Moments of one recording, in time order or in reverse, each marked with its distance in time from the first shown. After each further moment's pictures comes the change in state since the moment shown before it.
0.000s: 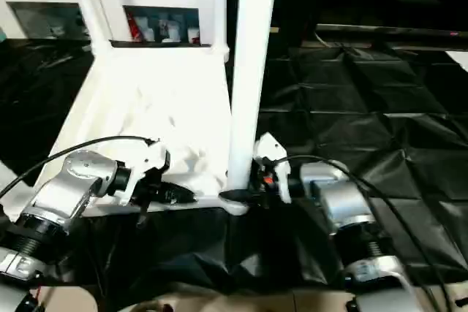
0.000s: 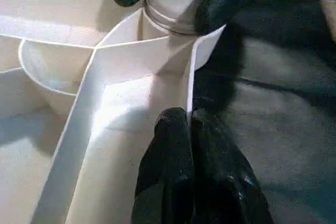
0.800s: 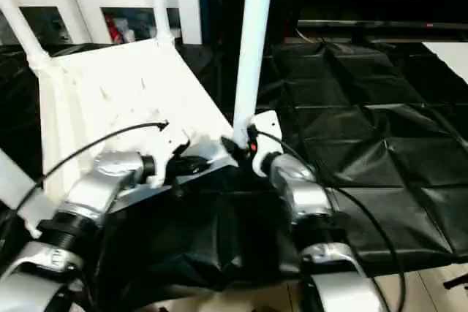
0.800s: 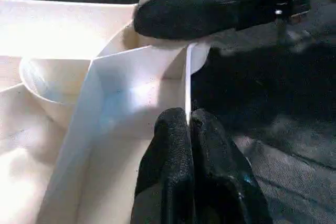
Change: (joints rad) left arm -0.044 -0.137 0.046 0.054 0.057 0.034 0.260; right arm -0.092 0.152 -0.134 0.175 -0.032 -0.086 -0.403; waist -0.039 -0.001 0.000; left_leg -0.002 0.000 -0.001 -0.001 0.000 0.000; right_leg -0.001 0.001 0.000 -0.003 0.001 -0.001
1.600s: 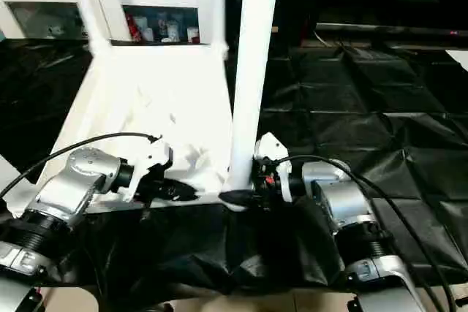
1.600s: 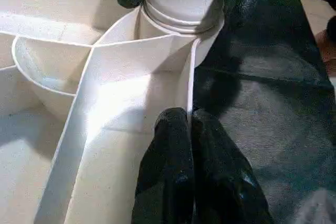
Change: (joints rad) left arm 0.027 0.162 -0.084 -0.063 -0.063 -0.022 -0.385; right arm 0.099 -0.256 0.194 -0.259 0.055 0.159 0.643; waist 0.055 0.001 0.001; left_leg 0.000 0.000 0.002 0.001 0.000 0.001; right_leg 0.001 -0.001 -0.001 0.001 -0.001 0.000
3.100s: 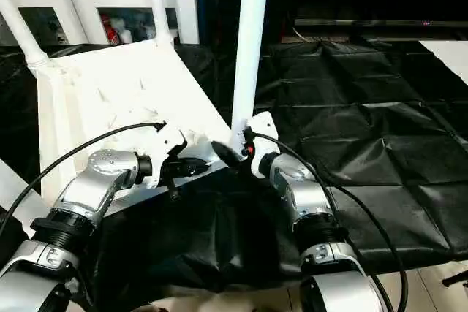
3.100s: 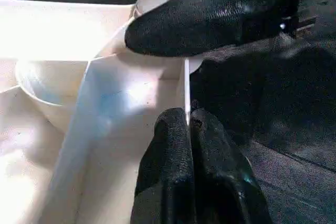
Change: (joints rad) left arm -0.033 -0.156 0.080 0.080 0.049 0.014 0.374; right arm -0.105 0.276 -0.175 0.259 -0.057 -0.152 -0.677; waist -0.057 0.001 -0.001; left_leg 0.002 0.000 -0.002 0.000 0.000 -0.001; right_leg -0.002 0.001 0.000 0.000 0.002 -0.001
